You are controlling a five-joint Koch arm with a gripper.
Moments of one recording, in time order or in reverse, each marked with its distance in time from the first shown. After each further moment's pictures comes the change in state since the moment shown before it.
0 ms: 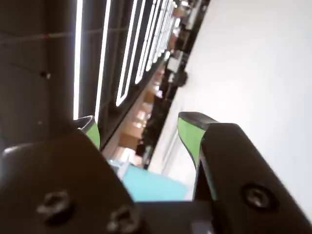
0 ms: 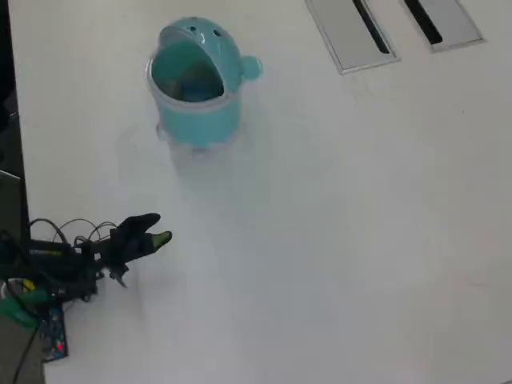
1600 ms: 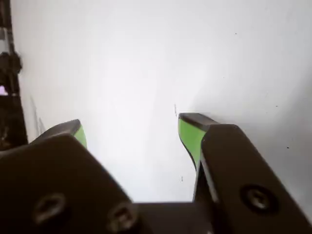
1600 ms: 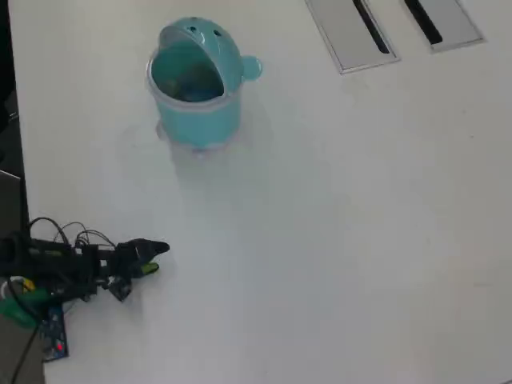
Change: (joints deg) arm 2.5 0.1 0.5 47.1 3.0
